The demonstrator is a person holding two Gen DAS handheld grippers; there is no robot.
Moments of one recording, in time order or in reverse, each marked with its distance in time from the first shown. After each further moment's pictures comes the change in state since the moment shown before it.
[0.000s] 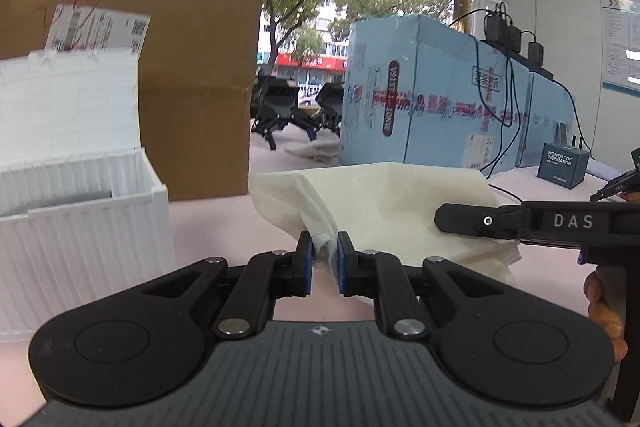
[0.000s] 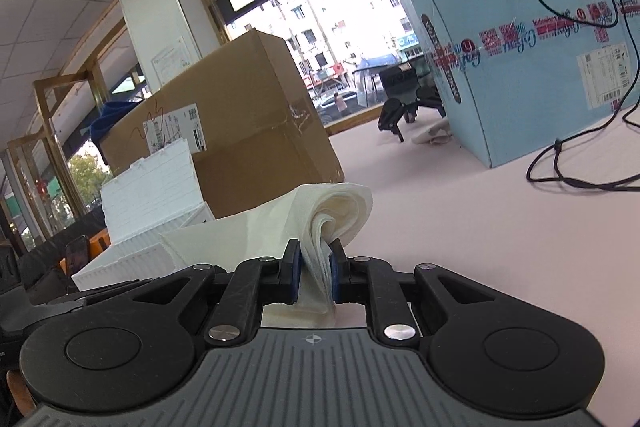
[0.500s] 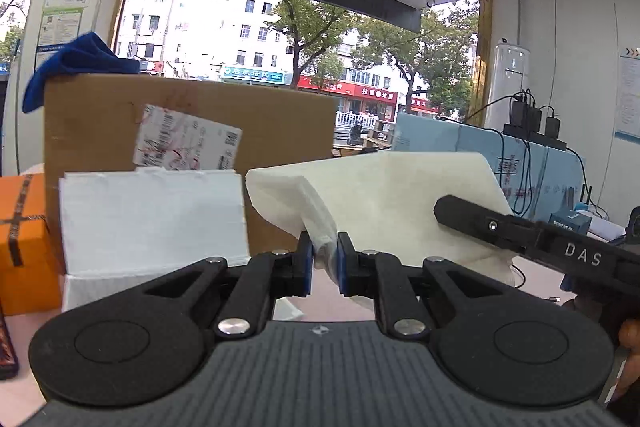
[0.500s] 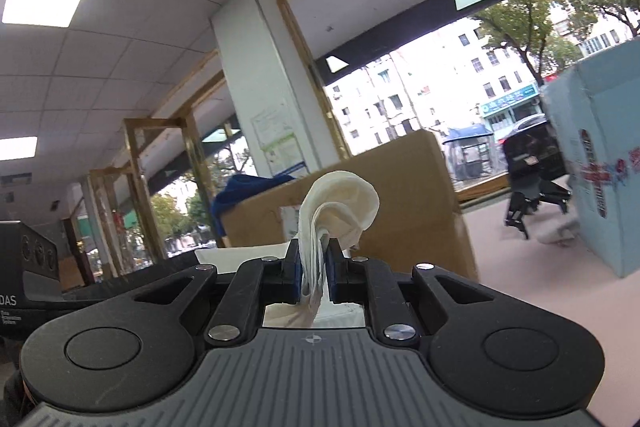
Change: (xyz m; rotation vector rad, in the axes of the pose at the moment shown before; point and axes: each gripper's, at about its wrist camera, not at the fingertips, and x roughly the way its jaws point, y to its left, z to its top) left arm -0.099 0.091 0.112 -0.098 -0.029 0.050; right arm 0.011 0.120 0.057 -0.072 -0.196 0.289
